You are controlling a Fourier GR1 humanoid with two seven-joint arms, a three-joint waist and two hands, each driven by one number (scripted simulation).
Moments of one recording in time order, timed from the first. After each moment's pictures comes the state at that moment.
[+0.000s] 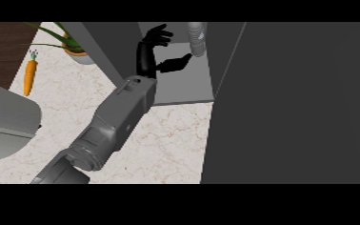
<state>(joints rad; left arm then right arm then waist) -1.09 0.00 -0.26 -0.18 0.53 0.65 -0.63 0.32 -0.26 0.44 -2.48 -0.01 -0.06 0.14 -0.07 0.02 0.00</state>
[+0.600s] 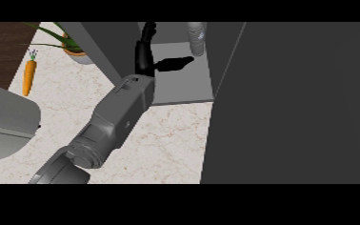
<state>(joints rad) -1.12 0.00 -0.20 -0.13 0.54 0.58 -0.69 0.31 -0.25 0.42 -2.48 -0.02 -0.04 0.14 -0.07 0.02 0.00</state>
